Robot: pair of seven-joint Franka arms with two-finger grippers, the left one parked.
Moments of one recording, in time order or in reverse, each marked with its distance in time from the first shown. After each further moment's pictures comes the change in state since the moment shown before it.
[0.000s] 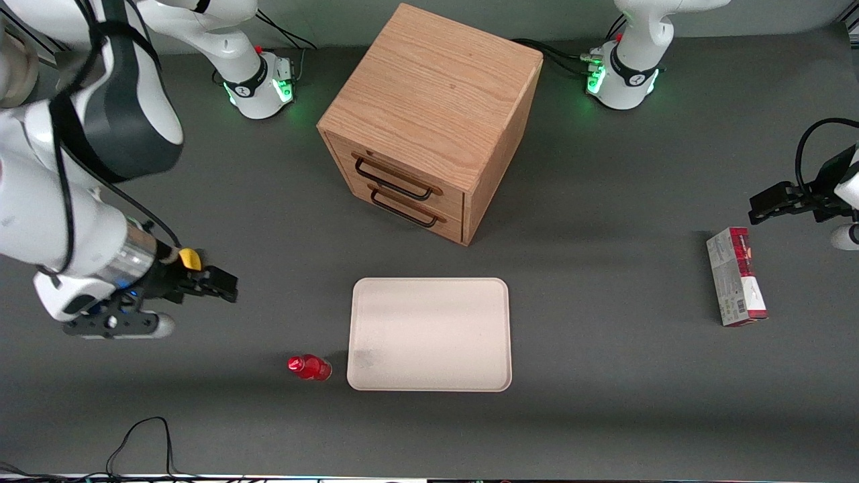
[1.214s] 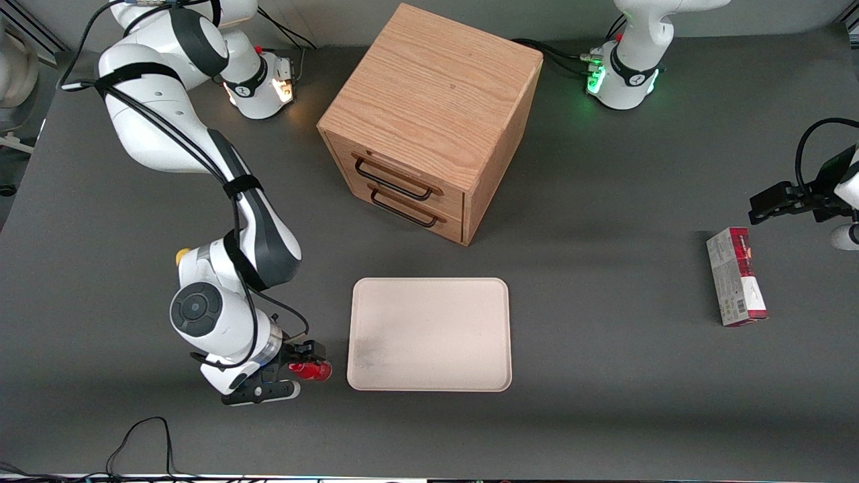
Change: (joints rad) arm 0.001 0.381 0.108 0.050 -0.206 0.383 0.000
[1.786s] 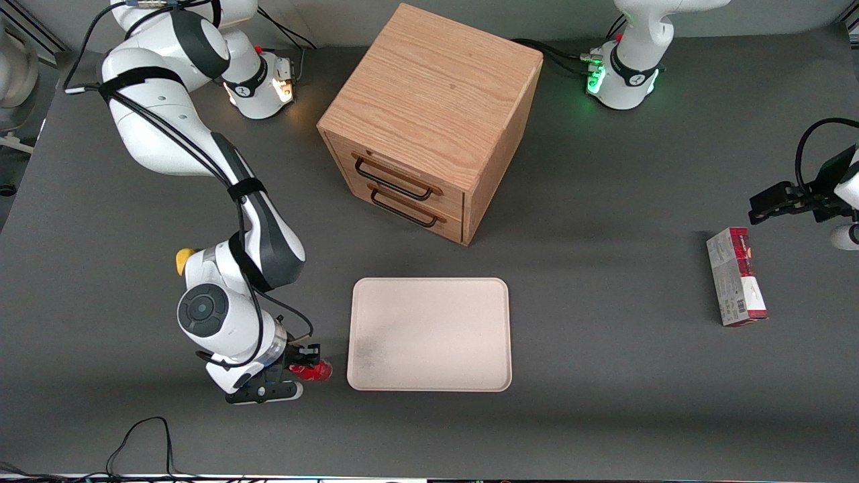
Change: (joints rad) arm 0.000 0.003 0.003 -0.007 -0.002 0.007 0.061
